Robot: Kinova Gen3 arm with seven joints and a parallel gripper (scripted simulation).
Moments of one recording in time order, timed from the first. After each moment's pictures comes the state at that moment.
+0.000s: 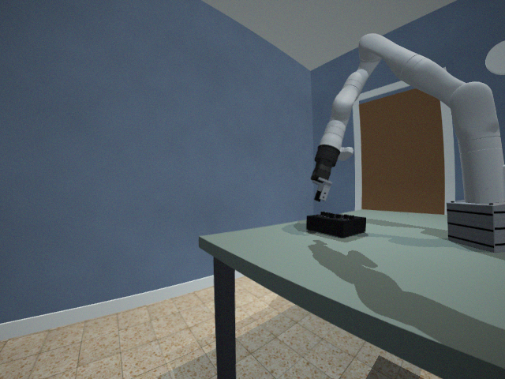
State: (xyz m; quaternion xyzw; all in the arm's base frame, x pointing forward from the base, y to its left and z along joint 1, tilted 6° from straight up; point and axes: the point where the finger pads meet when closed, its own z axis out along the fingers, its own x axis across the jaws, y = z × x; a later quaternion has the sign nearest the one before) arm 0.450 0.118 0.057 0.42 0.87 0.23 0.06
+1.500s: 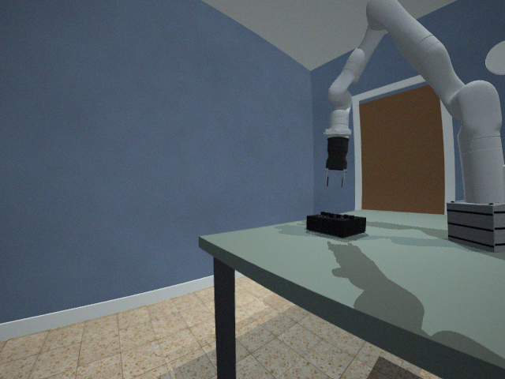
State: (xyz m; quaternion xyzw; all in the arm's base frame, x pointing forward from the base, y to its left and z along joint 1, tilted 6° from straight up) arm 0.421 0.042 0.099 0.99 0.13 0.09 -0.02
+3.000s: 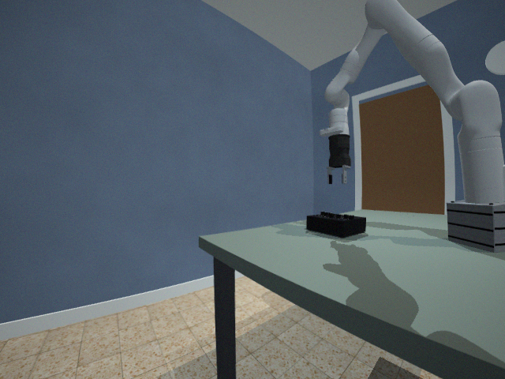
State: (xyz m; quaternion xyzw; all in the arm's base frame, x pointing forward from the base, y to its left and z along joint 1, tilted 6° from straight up) arm 0.416 0.030 0.109 0.99 -0.09 0.04 -0.04
